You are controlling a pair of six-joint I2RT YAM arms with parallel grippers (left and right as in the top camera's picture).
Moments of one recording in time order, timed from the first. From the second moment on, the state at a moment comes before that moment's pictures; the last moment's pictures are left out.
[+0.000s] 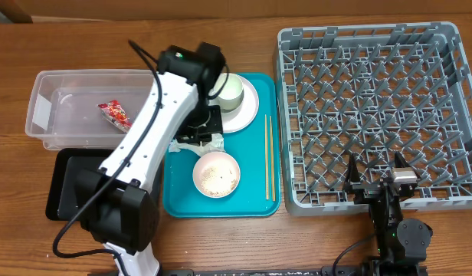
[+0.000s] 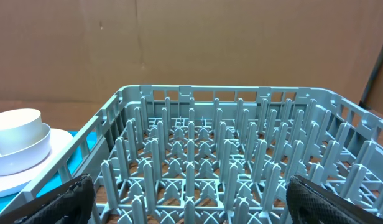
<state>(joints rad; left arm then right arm) -0.39 1.90 1.79 -1.56 0.01 -0.53 -0.05 0.01 0.02 -0.03 -0.09 -0.01</state>
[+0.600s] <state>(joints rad) -0.40 1.90 1.62 -1.21 -0.14 -0.55 -0.05 0.01 0.02 -0.03 -0.09 -0.01</state>
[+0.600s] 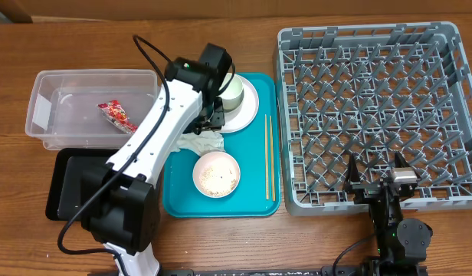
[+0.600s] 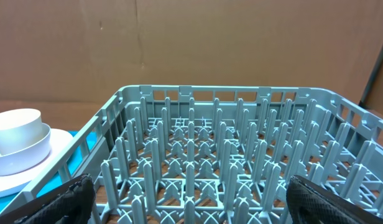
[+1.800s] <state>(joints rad) -0.40 1.90 1.24 -0.77 -0.15 -0.55 -0.05 0.01 0.02 -0.03 -0.09 -0.01</state>
